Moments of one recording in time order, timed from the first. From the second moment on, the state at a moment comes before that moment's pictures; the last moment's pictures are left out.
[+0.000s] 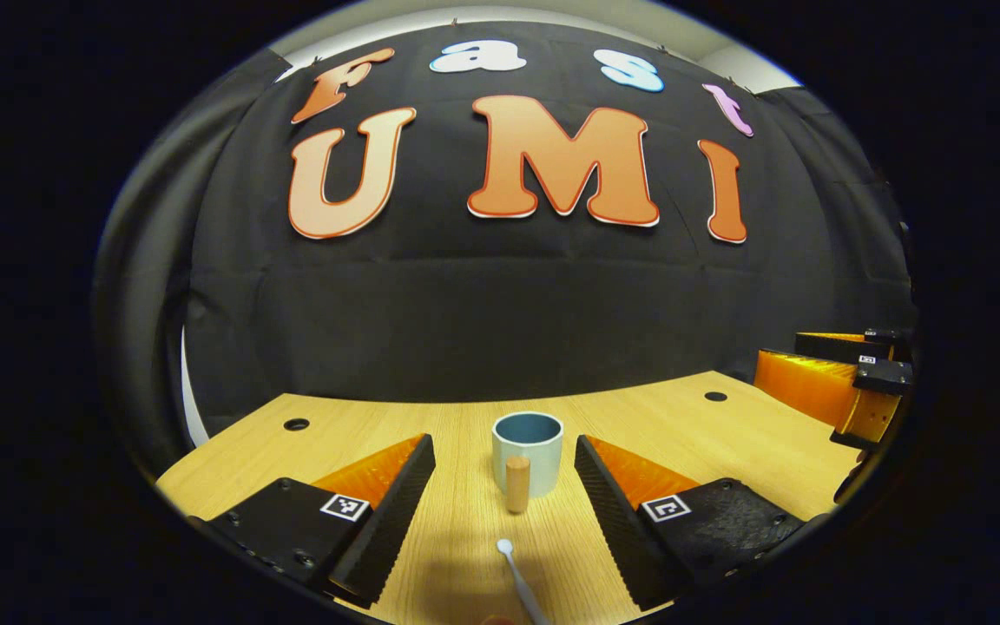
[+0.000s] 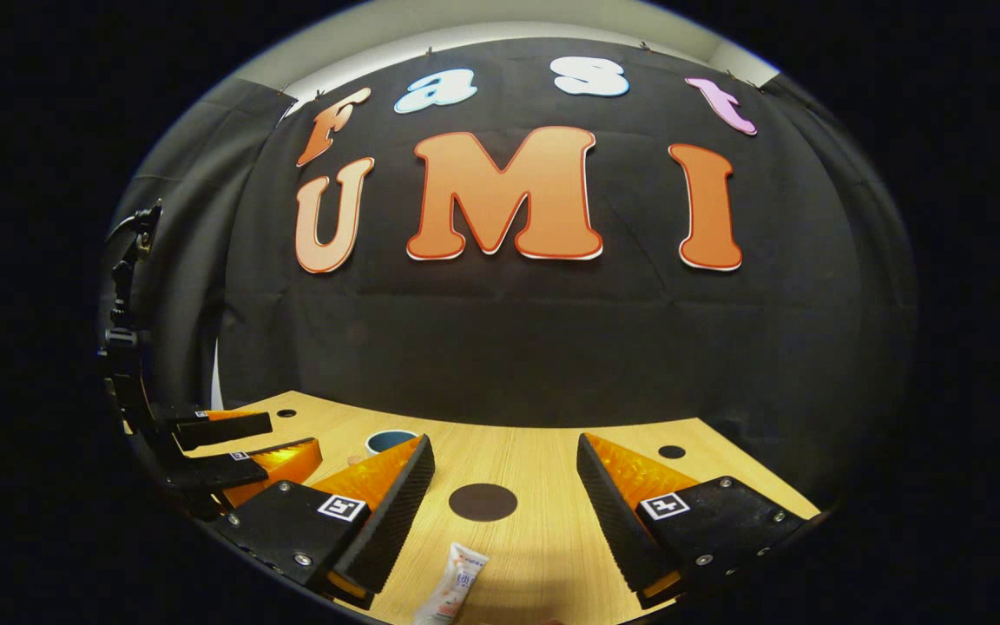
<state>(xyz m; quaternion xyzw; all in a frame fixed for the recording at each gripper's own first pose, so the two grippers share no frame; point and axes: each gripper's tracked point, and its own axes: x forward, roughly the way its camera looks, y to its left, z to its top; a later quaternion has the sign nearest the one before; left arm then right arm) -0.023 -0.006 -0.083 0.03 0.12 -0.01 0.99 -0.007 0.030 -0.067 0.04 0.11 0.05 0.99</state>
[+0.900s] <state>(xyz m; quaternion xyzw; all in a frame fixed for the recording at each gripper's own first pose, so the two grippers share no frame) -0.058 -0.010 -0.198 0.01 0.29 0.00 0.96 -0.042 0.070 -0.204 0.03 0.33 0.09 0.94</state>
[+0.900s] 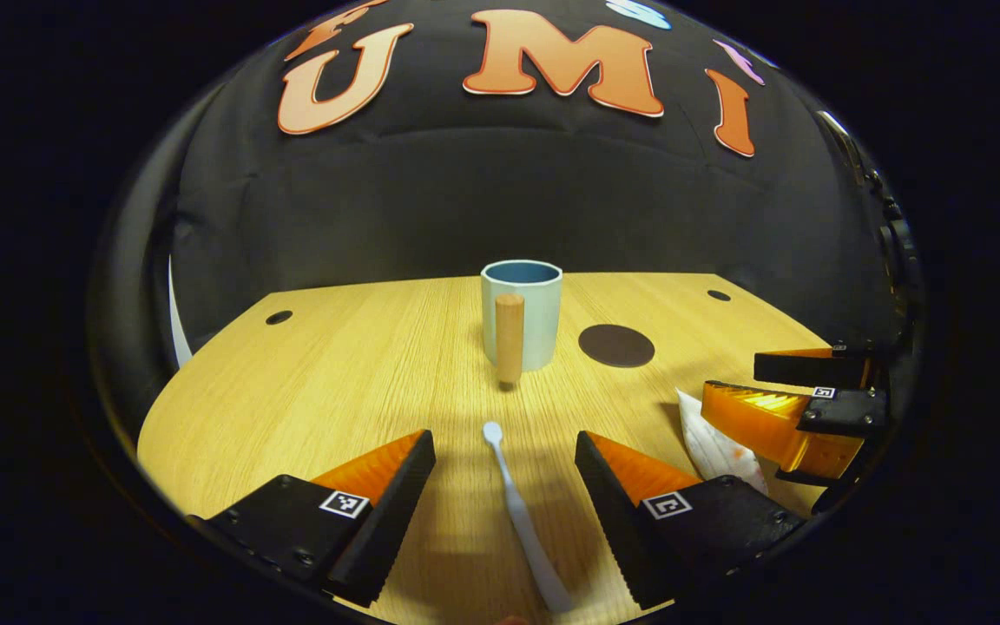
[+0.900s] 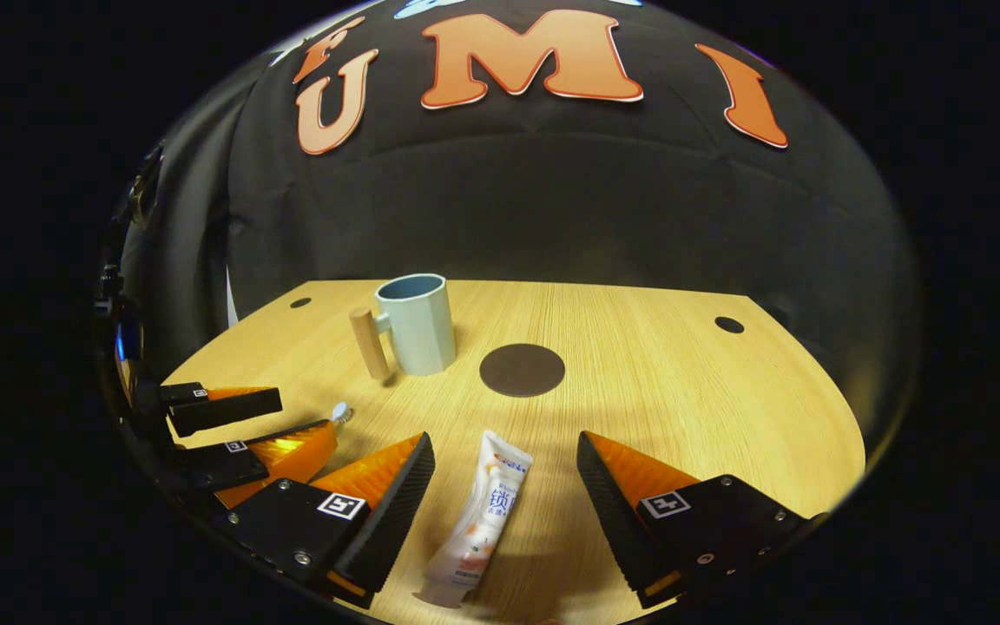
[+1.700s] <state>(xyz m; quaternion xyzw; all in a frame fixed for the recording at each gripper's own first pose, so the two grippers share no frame) -0.066 -0.041 -0.203 0.02 0.37 -0.01 0.93 -0.064 0.085 -0.247 0.05 0.41 0.11 0.90</state>
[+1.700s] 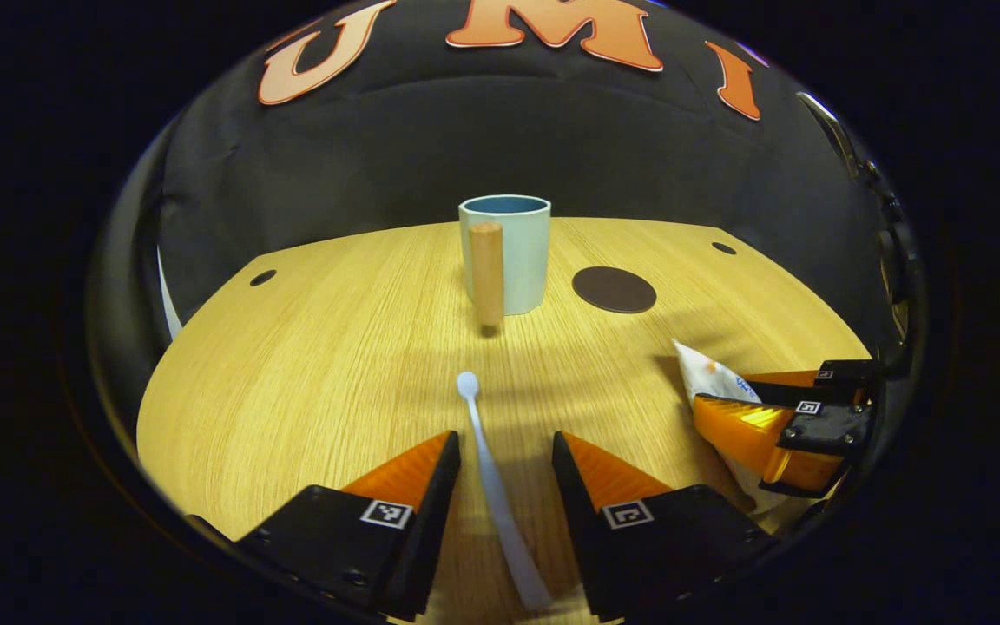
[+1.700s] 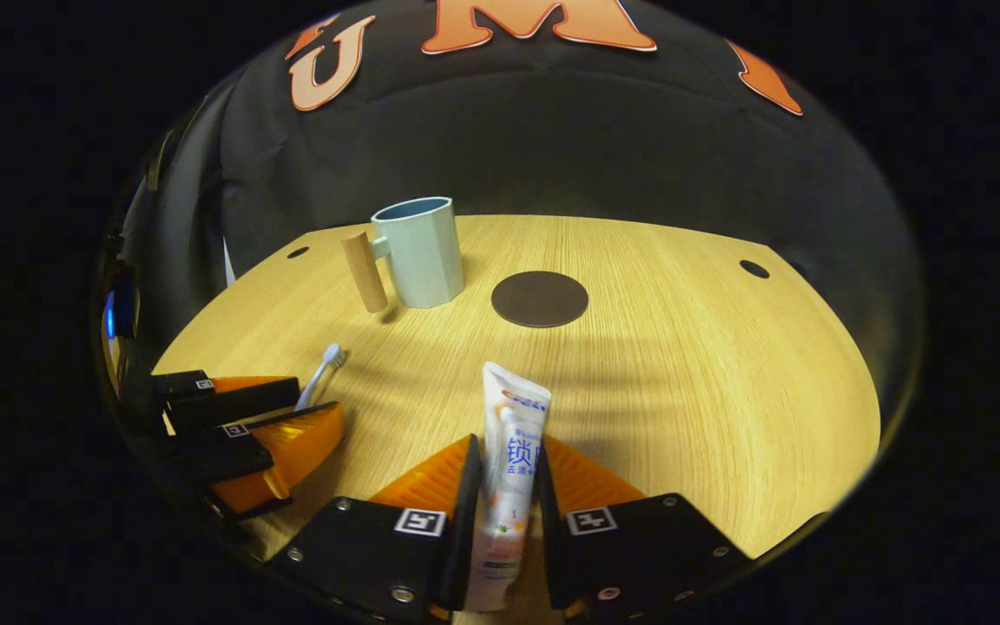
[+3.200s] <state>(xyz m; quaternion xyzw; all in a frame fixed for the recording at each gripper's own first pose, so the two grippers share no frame) -0.044 0.016 -0.156 0.01 0.26 -0.04 0.97 -0.026 0.060 -0.182 0.09 0.31 0.10 0.94</state>
